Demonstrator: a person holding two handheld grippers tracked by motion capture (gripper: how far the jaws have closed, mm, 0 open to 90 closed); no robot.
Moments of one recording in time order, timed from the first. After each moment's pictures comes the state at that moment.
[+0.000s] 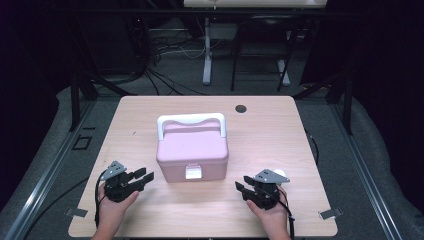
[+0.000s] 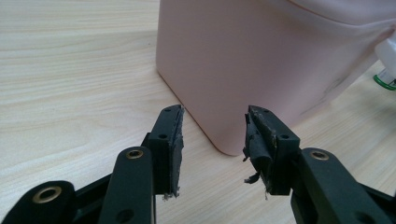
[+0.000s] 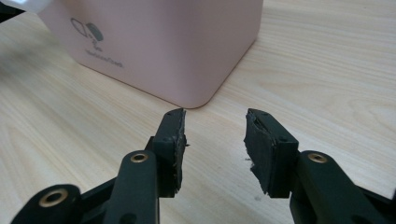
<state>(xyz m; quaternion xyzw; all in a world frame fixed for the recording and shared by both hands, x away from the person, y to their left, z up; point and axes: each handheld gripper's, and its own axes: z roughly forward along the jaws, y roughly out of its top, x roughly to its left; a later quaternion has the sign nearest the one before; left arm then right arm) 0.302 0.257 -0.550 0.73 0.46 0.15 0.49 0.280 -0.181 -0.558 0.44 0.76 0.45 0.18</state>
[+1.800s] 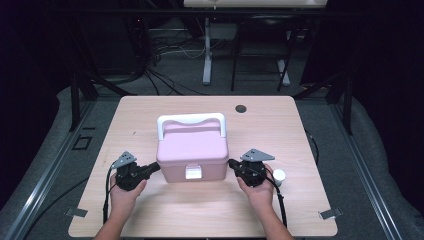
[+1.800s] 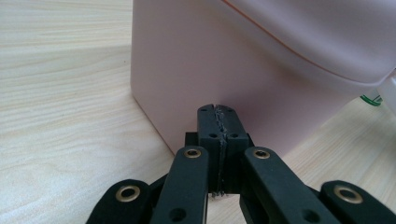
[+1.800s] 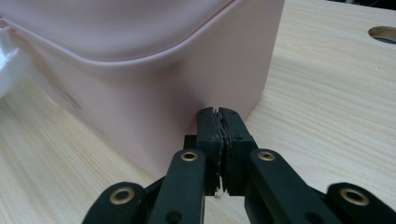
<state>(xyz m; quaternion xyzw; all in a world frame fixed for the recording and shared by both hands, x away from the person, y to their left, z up) 0.332 0.235 -0.549 0.72 0.44 0.13 0.51 0.337 -0.153 -0.541 0.41 0.76 0.47 0.19</state>
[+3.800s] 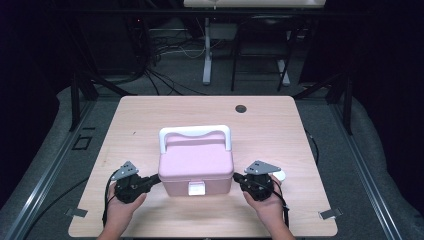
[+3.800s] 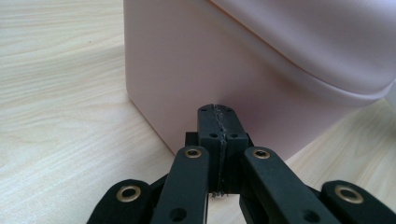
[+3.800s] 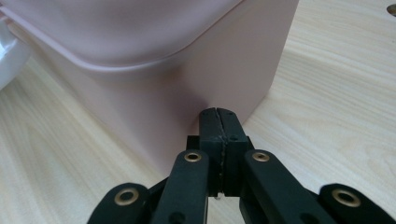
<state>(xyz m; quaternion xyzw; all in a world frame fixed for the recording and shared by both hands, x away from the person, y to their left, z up) 0.296 0.227 -0.541 0.75 0.41 0.11 0.50 0.295 -0.165 -0.534 0.39 0.79 0.44 0.17</state>
